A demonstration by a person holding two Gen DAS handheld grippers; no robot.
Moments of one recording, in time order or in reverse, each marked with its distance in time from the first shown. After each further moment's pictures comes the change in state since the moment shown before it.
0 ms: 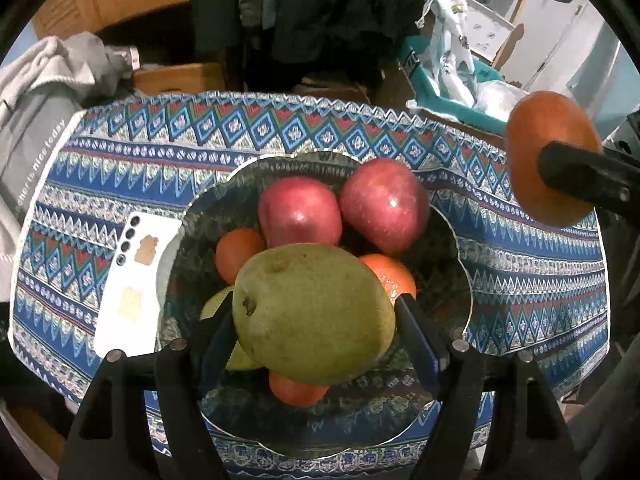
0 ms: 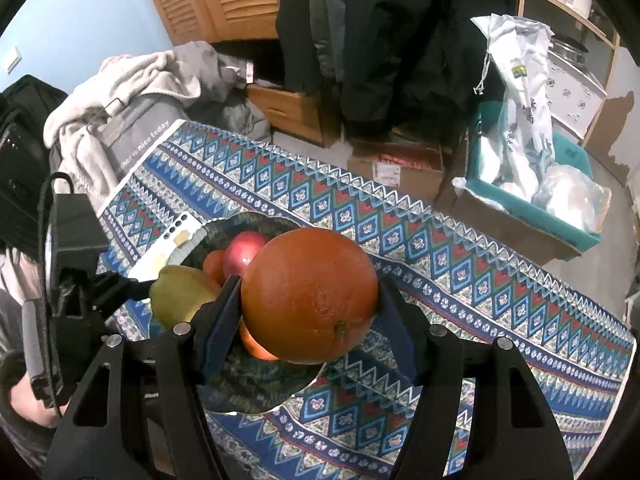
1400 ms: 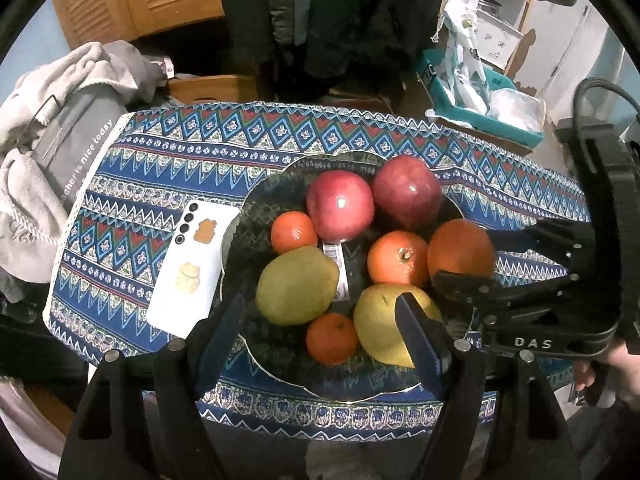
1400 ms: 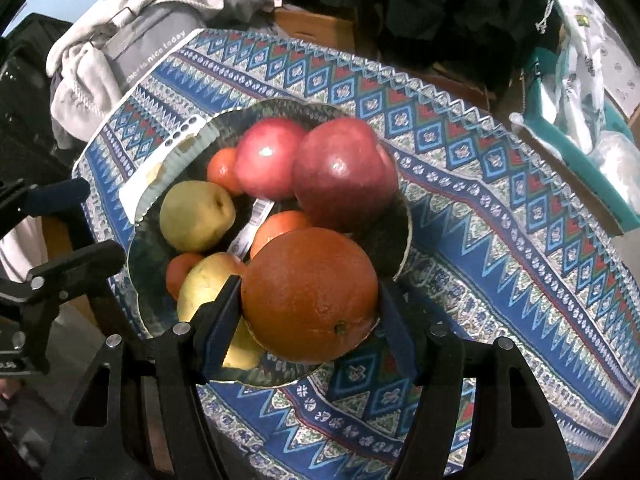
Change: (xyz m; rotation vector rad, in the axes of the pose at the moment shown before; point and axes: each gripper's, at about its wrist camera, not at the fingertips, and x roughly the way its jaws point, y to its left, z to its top) left arm -0.051 0.017 -0.027 -0.001 -0.050 0.094; right arm 0.080 0.027 -0.054 -0.071 0.226 0.067
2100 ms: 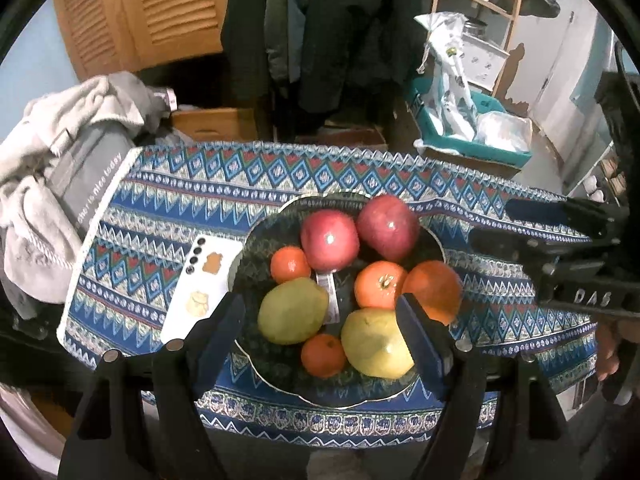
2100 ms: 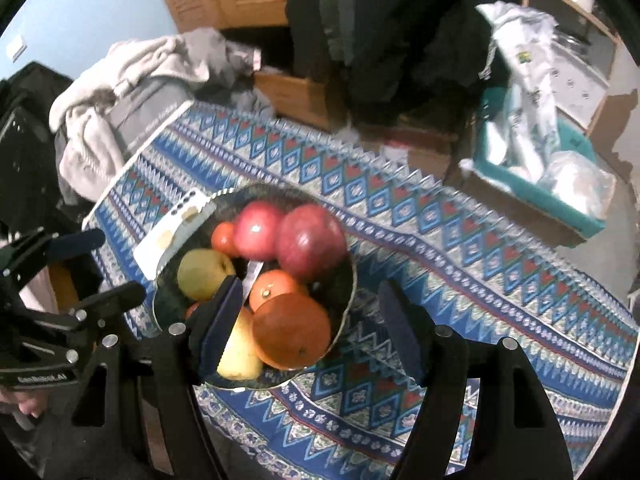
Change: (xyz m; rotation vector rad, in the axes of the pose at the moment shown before) left arm -0.040 -0.012 0.009 0.026 -0.108 0.010; right arm -0.088 -0.011 0.009 0.072 -0.208 -0.058
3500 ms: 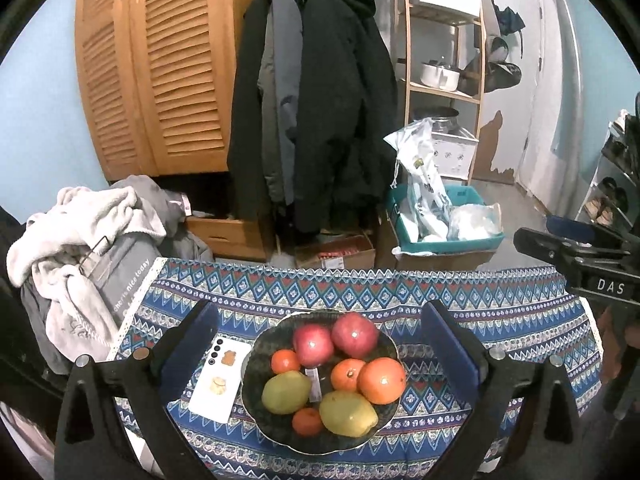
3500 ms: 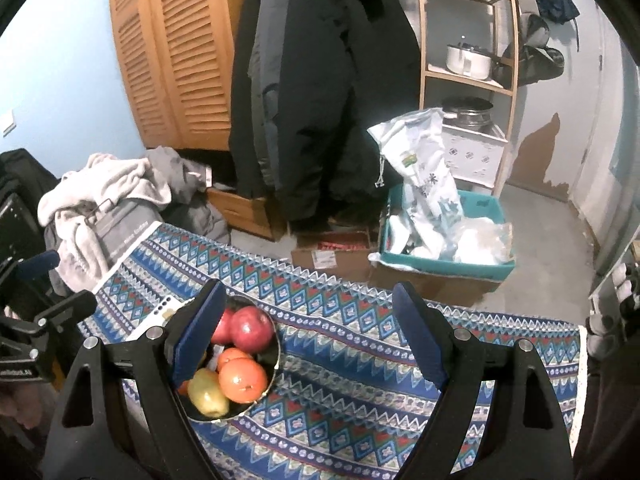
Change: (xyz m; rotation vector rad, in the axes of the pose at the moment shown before) left arm -0.113 -0.034 0.031 0.031 -0.356 0.031; right arm -0.149 -0.036 -0.005 0.093 -0.377 -0.172
